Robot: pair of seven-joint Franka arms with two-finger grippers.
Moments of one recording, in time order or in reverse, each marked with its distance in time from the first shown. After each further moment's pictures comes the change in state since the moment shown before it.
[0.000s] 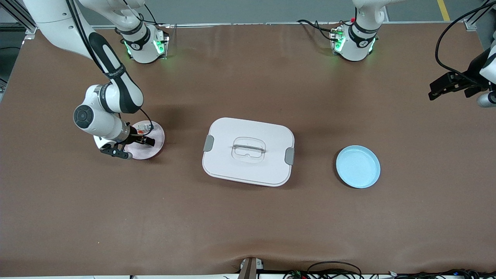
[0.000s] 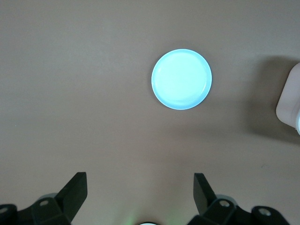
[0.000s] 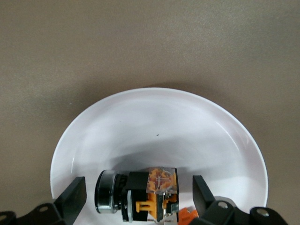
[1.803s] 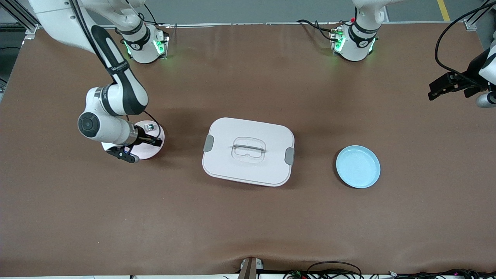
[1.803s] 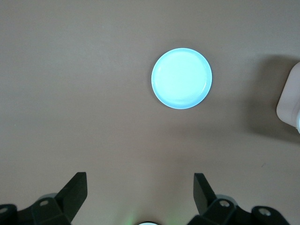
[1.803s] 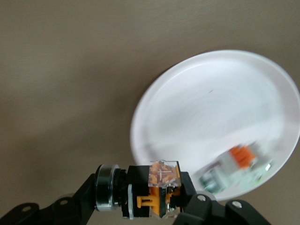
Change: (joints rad) left arm -0.001 0.000 0.000 -0.005 0.000 0.000 0.000; right arm 0.110 -0.016 0.022 0.234 0.006 -0.366 0.339
